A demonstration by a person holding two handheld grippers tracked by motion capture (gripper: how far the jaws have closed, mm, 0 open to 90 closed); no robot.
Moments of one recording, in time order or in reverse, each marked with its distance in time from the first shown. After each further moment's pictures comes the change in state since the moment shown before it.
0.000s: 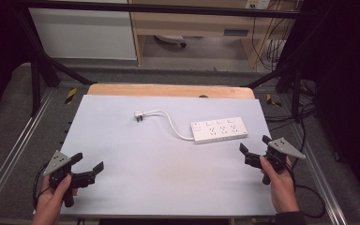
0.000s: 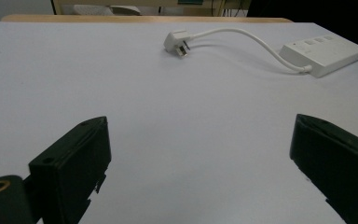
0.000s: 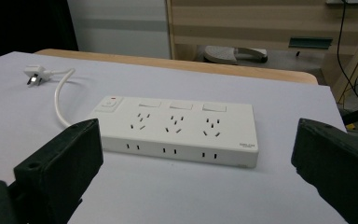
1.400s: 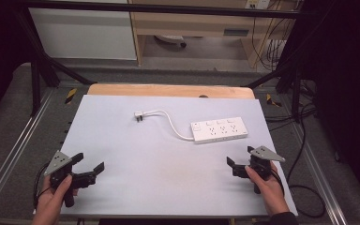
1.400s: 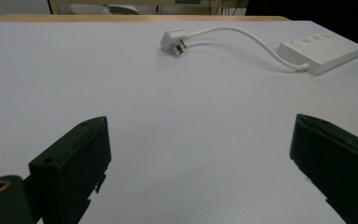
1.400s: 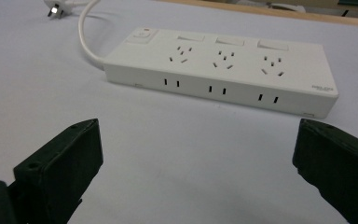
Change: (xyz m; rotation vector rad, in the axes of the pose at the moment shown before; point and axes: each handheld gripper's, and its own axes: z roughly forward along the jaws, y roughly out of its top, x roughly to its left) left arm -0.002 0.000 0.001 0.004 -0.006 0.009; right arm 0.024 -0.036 0.019 0.171 0.097 -0.052
